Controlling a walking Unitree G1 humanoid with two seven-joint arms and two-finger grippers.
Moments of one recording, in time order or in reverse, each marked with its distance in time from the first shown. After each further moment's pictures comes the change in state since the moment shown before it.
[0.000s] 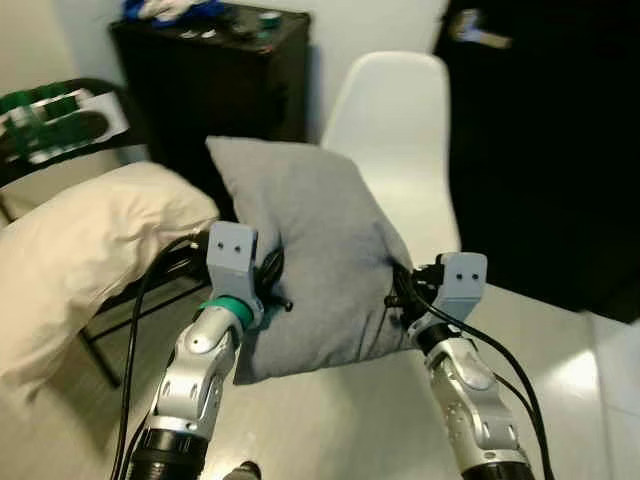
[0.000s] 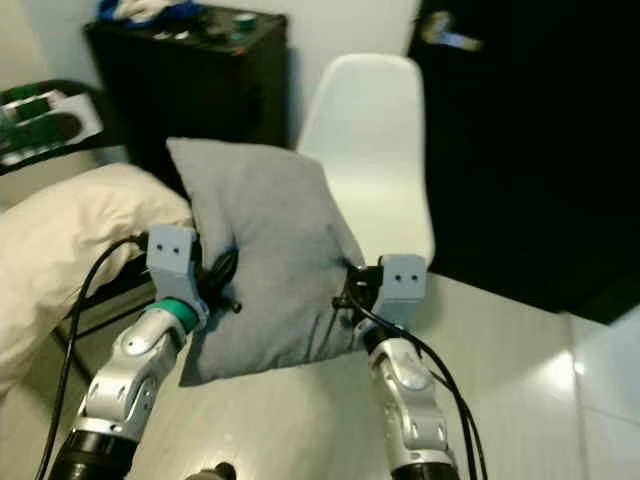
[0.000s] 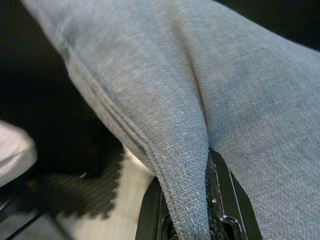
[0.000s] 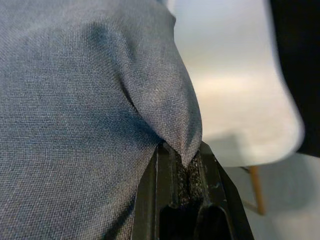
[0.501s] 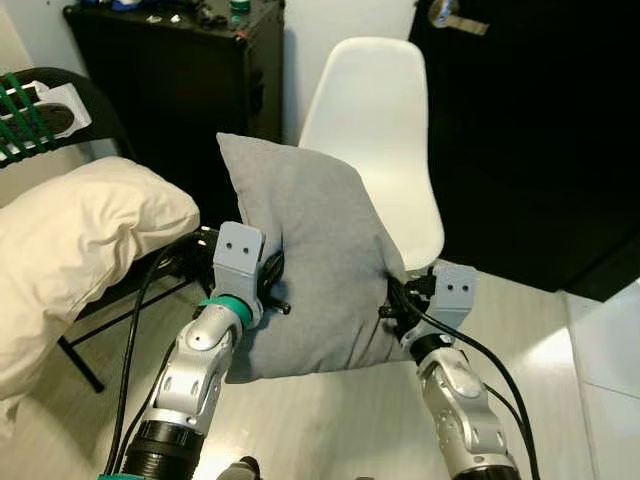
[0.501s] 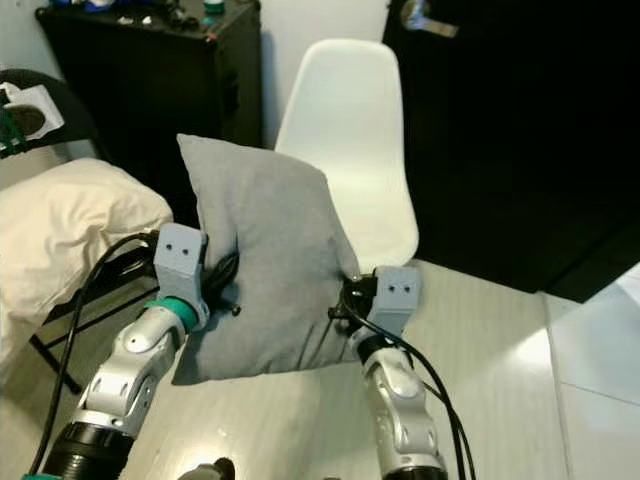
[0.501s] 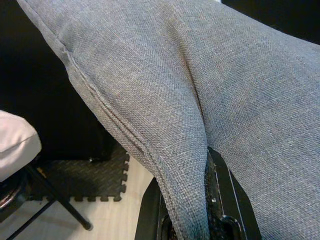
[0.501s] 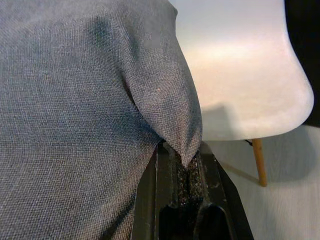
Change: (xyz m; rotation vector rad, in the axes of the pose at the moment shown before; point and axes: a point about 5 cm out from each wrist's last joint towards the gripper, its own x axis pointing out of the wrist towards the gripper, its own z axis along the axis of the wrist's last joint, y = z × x) left arm 0.001 0.000 -0.016 0.068 0.043 -0.004; right arm -0.004 -0.004 -0.022 -0.003 0.073 -0.019
